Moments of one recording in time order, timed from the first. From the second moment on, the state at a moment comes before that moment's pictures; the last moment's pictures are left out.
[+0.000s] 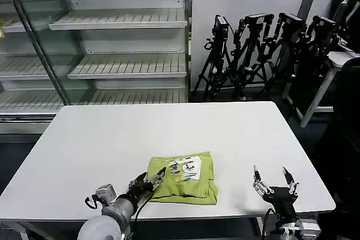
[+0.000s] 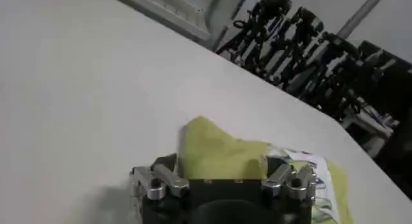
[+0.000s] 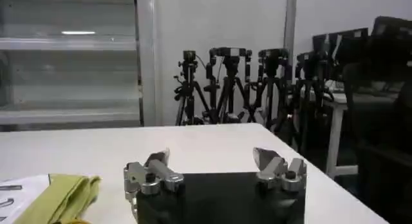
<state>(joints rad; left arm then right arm) 1.34 -1.28 -0.34 -2.09 -0.92 0.56 -0.32 -1.70 1.20 0.55 2.30 0.33 -0.17 0.31</state>
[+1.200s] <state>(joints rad) 1.30 -1.32 -0.38 -2.08 -1.29 0.51 -0.38 -1.77 1.22 0.59 2.39 0.32 -0.19 0.32</state>
